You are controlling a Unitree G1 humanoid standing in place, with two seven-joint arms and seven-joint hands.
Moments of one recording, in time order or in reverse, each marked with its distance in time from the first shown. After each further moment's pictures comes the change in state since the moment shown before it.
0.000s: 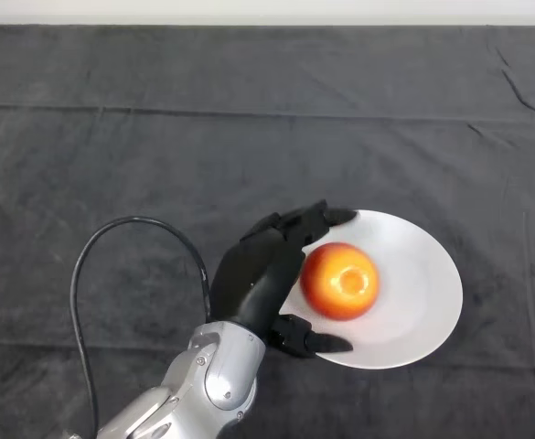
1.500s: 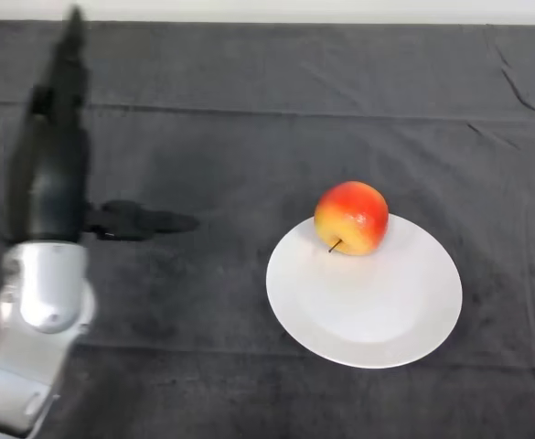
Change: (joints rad) left arm 0.095 0.188 0.599 -0.184 -0.083 -0.089 0.022; right arm 0.000 0.000 0.000 0.000 0.000 0.000 0.000
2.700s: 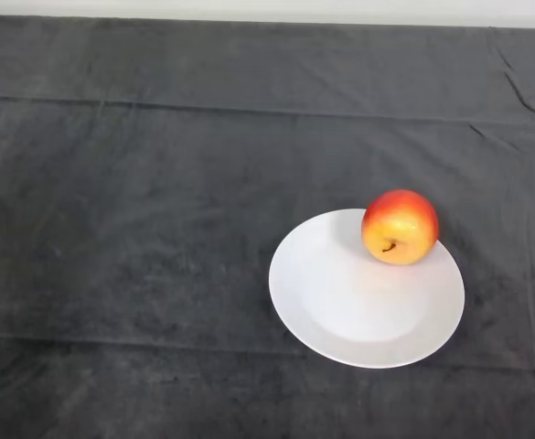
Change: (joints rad) left arm 0.113 0.048 0.517 0.000 -0.048 -0.104 0.041; right arm 0.001 0.000 0.000 0.000 0.000 0.000 0.000
